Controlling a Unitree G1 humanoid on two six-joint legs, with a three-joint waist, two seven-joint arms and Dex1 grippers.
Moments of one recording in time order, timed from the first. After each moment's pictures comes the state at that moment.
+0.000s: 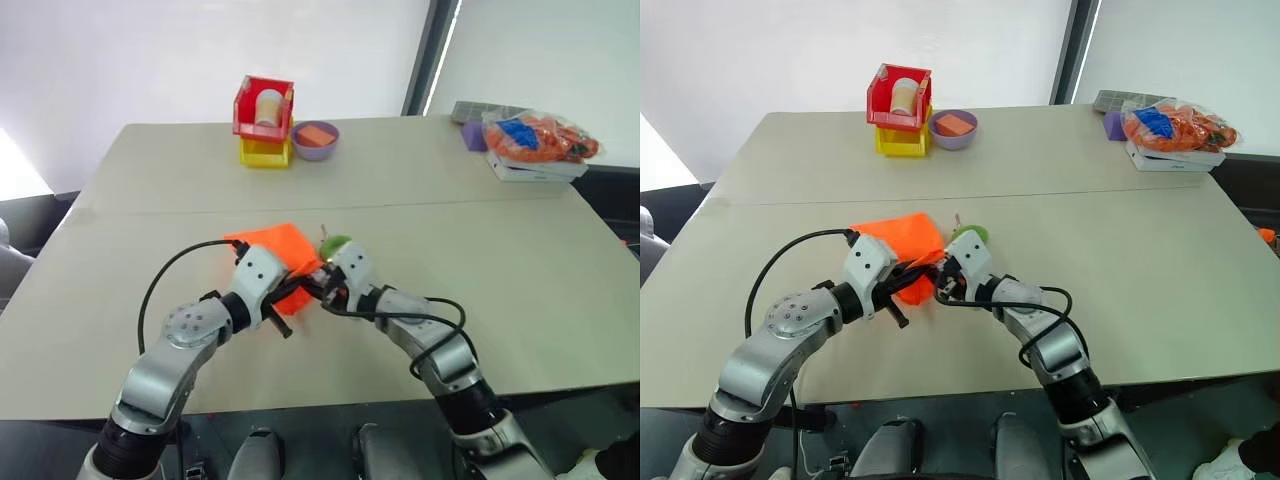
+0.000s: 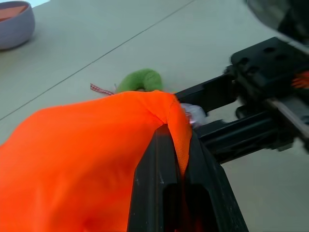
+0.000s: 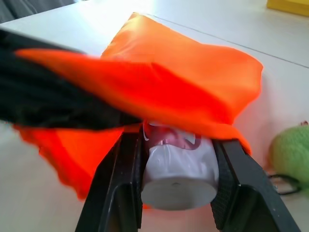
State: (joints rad) left arm -0.18 0.43 -0.14 -0.55 -0.23 0.67 -0.53; right arm -0.40 -0.14 0.31 -0.07 0.18 0.51 0.47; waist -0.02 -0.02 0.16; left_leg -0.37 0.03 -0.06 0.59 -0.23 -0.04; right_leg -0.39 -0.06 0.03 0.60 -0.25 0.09
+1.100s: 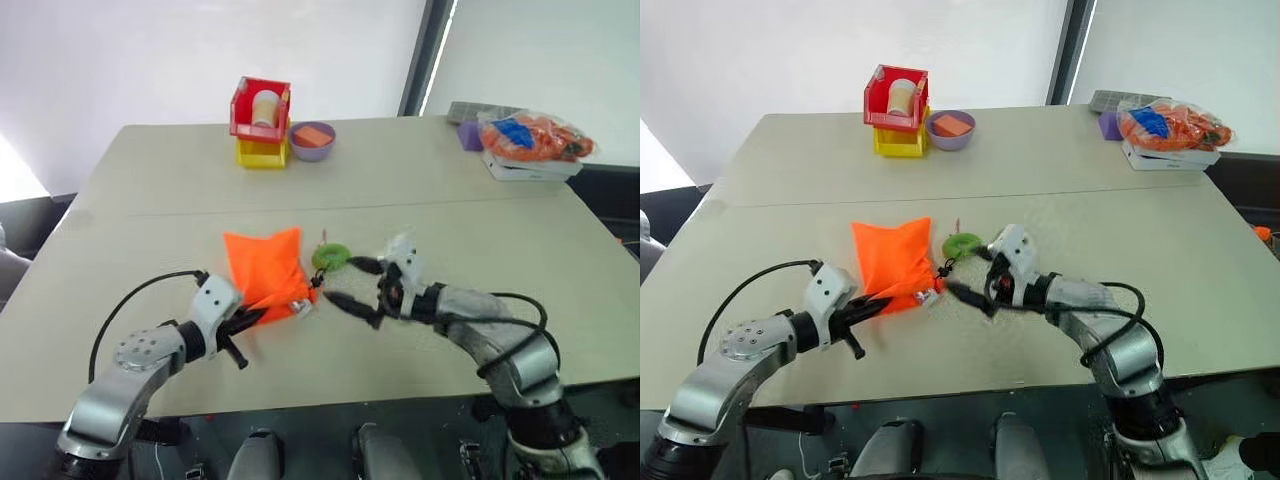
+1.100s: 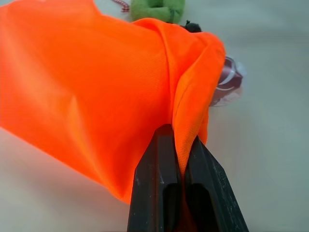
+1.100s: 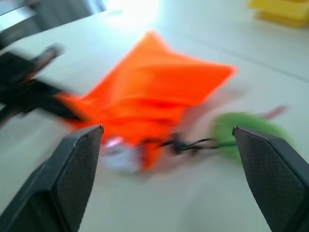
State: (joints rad) left arm 0.03 0.60 0.00 -0.44 -0.31 0.56 -0.67; right arm -0.34 -0.38 0.07 -0.32 0.38 0.75 0.59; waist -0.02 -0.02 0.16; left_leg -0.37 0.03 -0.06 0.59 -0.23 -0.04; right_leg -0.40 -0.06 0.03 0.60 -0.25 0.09
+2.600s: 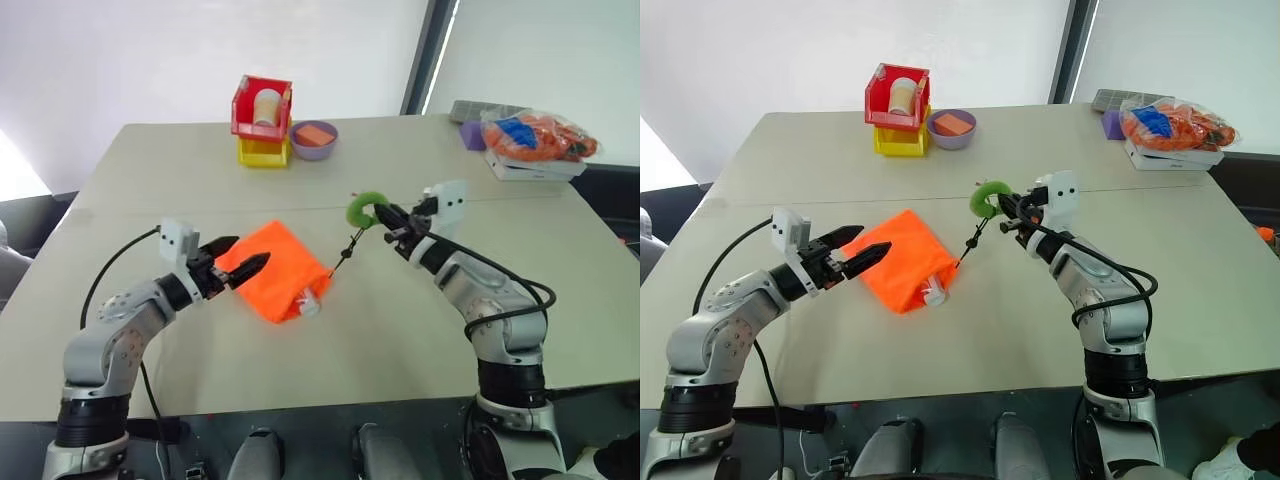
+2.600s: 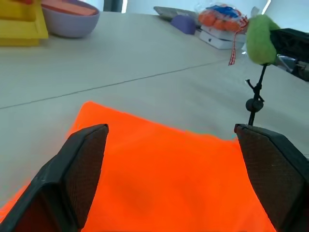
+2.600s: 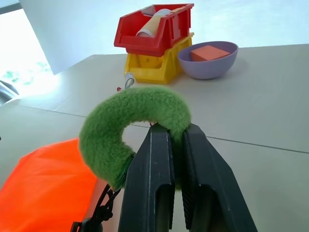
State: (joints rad) left arm -0.26 0.49 0.19 -0.20 -0.62 0.62 -0.68; right arm -0.45 -0.22 -0.13 -0.23 0.41 0.67 0.36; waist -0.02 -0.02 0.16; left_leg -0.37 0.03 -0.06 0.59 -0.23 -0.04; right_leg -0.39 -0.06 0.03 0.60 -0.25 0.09
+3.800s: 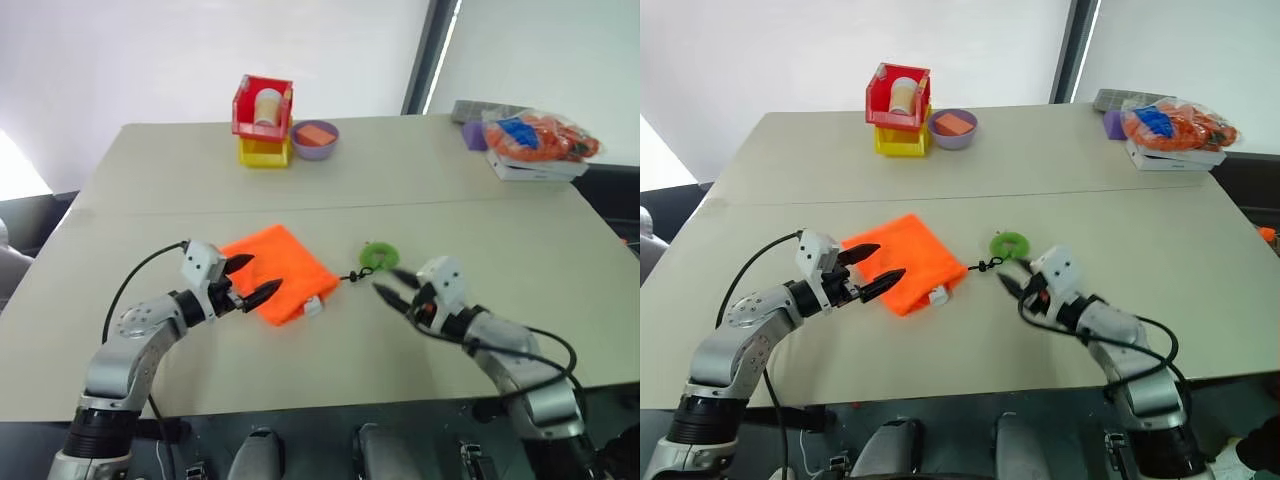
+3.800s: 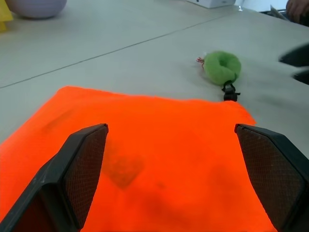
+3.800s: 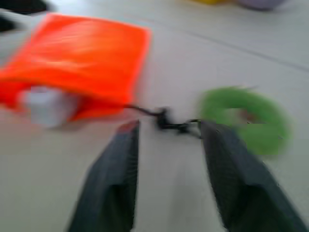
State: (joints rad) left arm -0.17 0.51 0.07 -0.17 -0.46 0.42 -0.74; right arm -0.04 -0.46 0.07 -0.40 0.32 0.46 0.61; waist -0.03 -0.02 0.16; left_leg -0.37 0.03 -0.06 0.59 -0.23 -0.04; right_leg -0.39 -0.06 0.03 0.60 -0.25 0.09
